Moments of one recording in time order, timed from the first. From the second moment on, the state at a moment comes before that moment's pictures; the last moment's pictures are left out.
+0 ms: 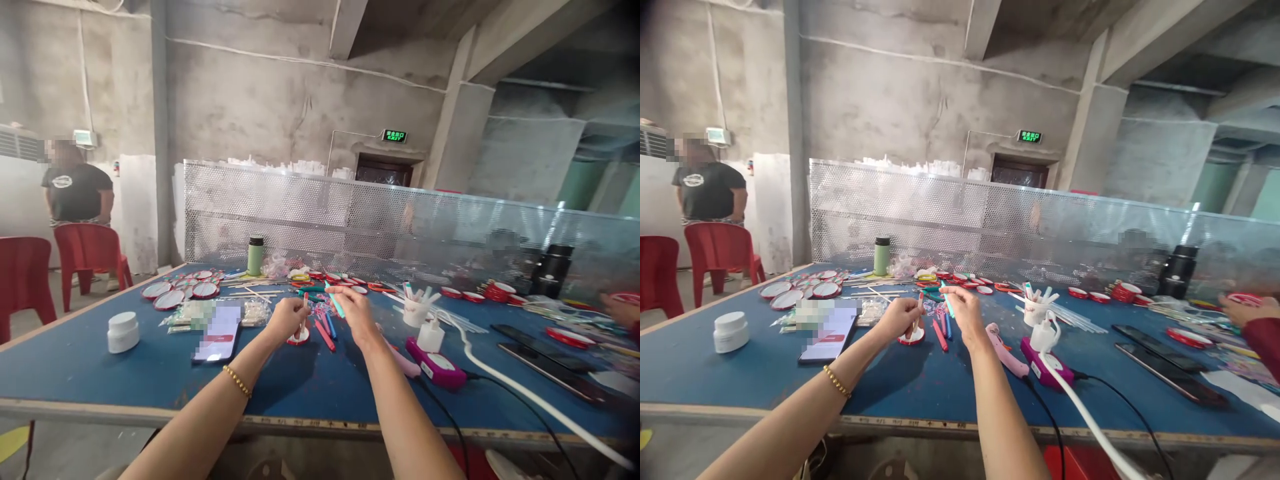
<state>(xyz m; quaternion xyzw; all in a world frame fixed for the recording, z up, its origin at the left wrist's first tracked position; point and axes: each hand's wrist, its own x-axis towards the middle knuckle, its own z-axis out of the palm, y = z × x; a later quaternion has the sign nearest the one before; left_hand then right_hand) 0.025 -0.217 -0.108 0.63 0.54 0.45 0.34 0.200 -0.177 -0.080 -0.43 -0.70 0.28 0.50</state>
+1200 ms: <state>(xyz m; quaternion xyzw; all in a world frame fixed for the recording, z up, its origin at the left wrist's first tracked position) 0.030 -0.213 -0.113 0.57 0.46 0.48 0.48 0.186 -0.187 -0.081 -0.25 -0.58 0.48 0.61</state>
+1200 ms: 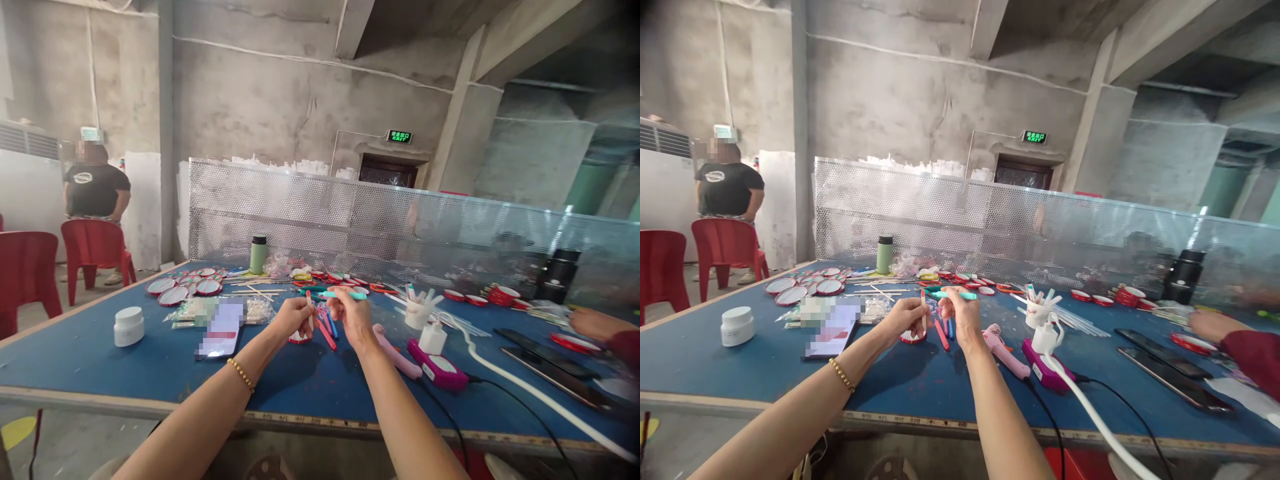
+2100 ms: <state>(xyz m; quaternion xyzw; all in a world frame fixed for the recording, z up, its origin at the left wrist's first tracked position) 0.027 -0.207 -0.118 0.59 0.39 0.50 0.50 0.172 -0.206 -0.080 -0.27 -0.64 0.31 0.65</state>
